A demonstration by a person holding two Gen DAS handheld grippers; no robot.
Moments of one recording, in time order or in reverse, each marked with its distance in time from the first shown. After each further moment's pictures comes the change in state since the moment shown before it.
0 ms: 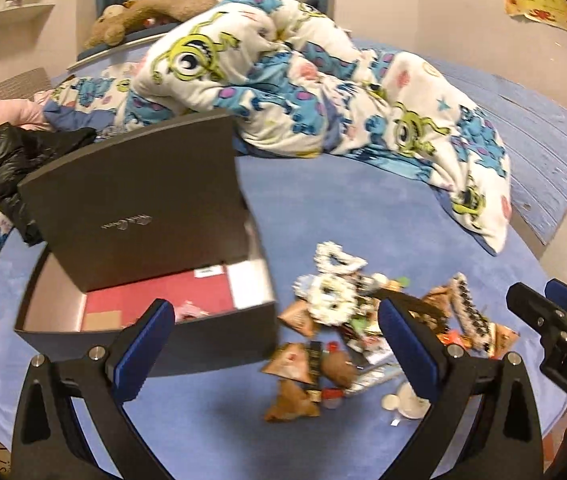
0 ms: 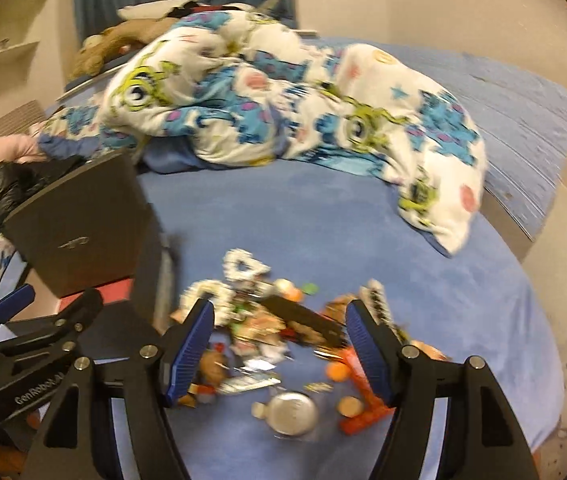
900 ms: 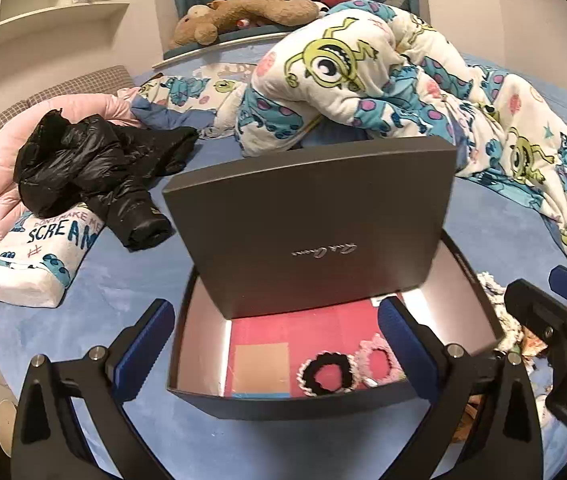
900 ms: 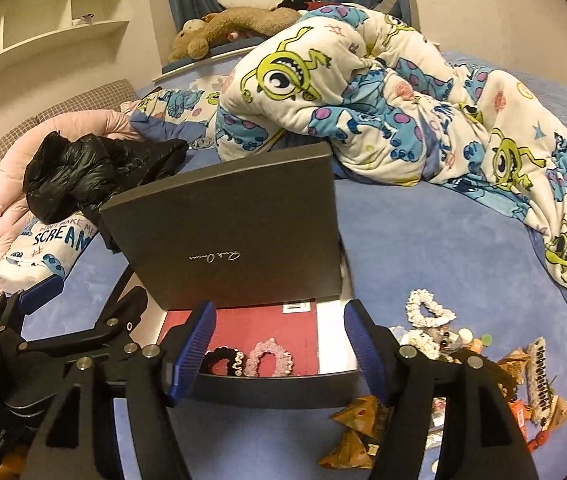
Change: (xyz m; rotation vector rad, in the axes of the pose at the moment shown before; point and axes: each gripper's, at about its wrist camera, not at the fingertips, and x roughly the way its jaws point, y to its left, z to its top) left arm -0.004 0.178 0.023 -0.071 -0.023 0.300; right arm 0.030 0.195 0.025 -0.156 -0.023 0.310
